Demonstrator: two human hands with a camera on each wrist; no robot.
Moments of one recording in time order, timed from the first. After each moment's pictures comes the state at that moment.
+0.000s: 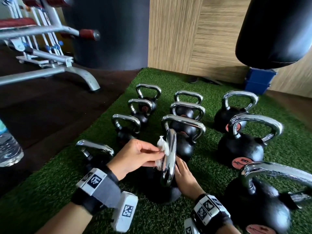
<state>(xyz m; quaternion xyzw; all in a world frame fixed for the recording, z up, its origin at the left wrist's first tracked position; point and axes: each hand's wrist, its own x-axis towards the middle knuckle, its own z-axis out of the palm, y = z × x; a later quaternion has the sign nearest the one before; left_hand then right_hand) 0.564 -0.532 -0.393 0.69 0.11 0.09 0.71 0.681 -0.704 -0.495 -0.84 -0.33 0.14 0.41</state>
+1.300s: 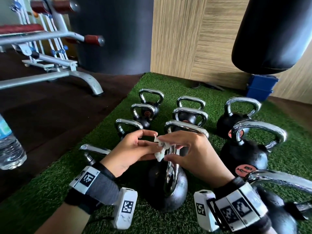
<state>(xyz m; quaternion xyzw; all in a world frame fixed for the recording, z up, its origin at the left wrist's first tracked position) 0.560 -0.516 -0.361 0.63 0.08 0.11 0.76 0.651 -0.707 -0.325 -0.75 -0.54 -0.05 0.39</state>
